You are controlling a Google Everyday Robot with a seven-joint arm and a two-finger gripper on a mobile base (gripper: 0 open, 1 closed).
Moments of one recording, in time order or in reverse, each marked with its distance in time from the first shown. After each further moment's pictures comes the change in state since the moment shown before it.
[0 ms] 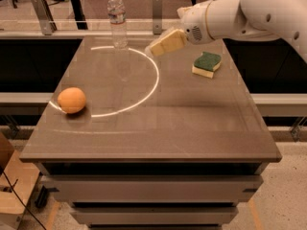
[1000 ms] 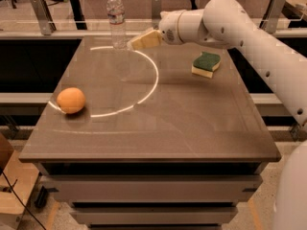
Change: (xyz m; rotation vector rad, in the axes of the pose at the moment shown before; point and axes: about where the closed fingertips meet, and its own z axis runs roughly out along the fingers) arm 0.001 -0.041 0.105 0.029 -0.117 0.068
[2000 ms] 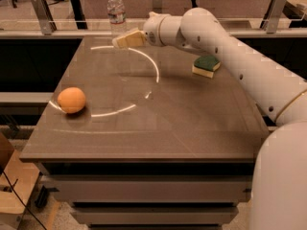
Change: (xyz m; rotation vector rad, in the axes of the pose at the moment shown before) arm -0.003 -0.007 0.053 0.075 -0.073 0.030
